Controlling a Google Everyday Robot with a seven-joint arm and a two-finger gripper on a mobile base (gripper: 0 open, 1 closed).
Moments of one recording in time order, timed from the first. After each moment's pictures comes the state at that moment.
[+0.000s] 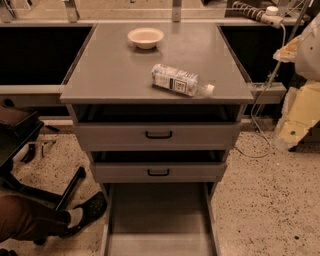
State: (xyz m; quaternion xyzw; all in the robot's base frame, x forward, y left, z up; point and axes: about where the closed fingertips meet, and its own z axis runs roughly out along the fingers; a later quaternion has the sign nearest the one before) arm 0.439 -0.213 0.989 -0.60 0.78 -0.05 0.18
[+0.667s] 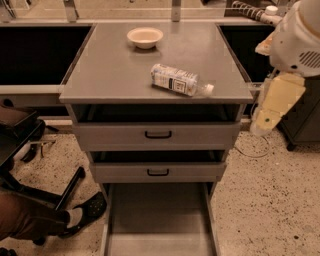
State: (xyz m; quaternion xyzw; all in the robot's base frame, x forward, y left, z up) arm 0.469 -0.197 0.986 -0.60 0.77 -0.06 0.19
